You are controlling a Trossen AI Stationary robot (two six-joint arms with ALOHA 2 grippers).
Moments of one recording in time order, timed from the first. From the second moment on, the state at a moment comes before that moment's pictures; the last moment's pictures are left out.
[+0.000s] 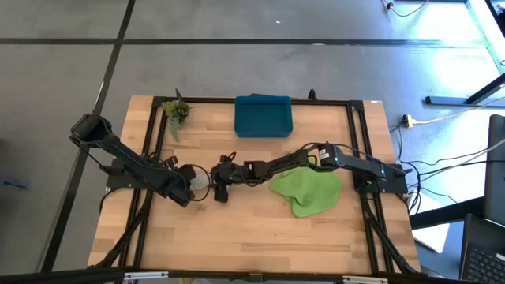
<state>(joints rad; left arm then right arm) -0.52 1.30 0.48 -0.75 -0.50 -1.01 0.05 2.52 1.74 0.20 0.09 0.08</state>
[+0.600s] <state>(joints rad) -0.52 1.30 0.47 -0.74 -0.54 -1.01 0.05 2.53 1.74 0.23 0.08 0.08</state>
